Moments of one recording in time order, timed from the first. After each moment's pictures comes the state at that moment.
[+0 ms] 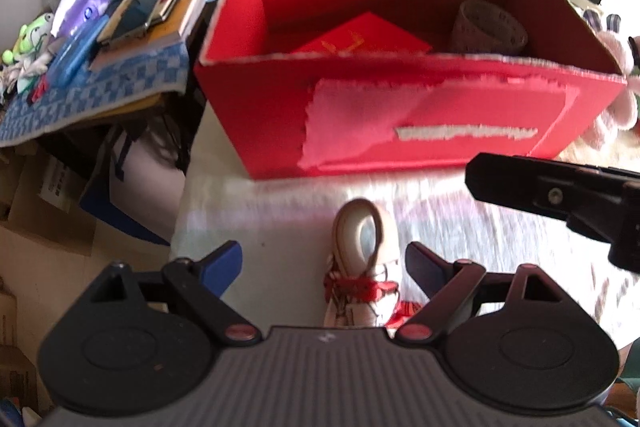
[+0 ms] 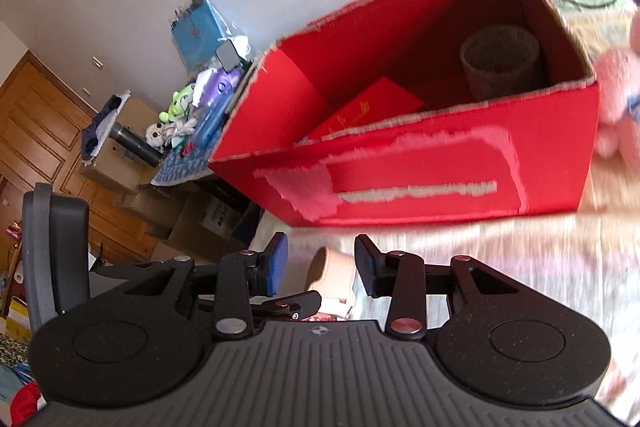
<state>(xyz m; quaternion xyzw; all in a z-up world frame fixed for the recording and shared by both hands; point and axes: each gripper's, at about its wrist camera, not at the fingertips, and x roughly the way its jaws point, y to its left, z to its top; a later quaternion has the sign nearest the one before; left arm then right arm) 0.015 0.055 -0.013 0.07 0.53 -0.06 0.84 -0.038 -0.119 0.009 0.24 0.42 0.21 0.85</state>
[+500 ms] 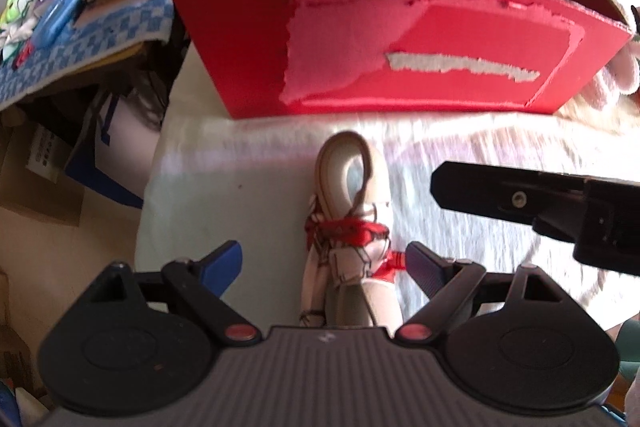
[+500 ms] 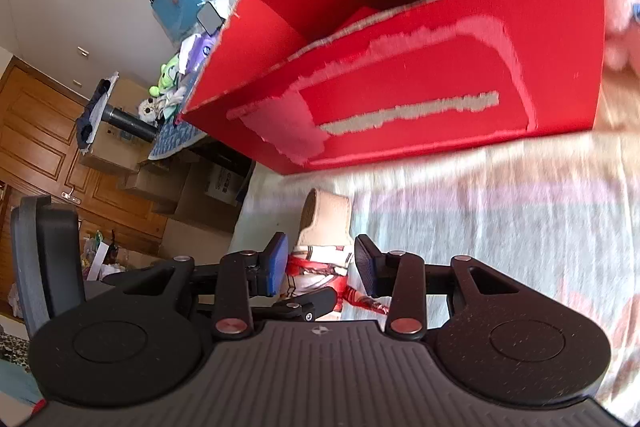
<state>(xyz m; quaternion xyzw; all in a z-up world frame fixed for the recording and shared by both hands) 0.002 0.055 -0.040 0.05 0.58 -0.06 0.81 -0.040 -0.120 -0.020 0.27 0.49 0.22 0.80</state>
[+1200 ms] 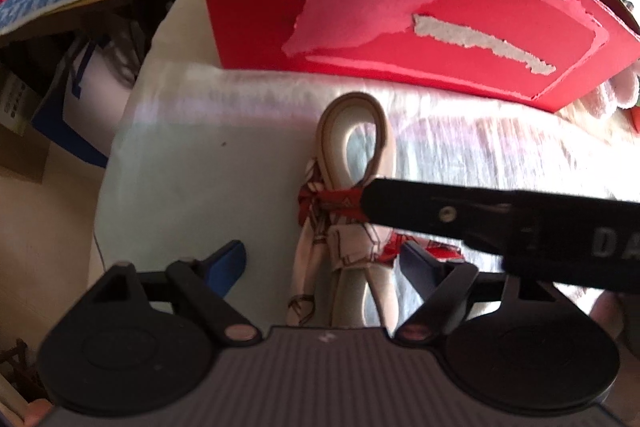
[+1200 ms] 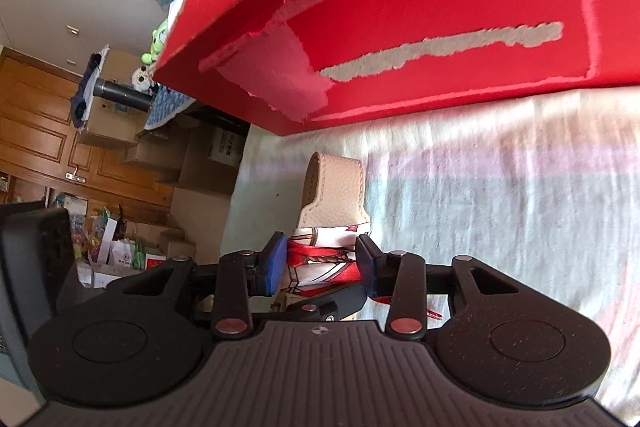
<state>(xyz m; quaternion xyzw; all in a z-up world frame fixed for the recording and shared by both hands) 0.006 0.073 -0.064 -0.02 0.61 -0.08 0.79 -0.020 -0.095 -0.045 0.27 0.55 0.23 0.75</state>
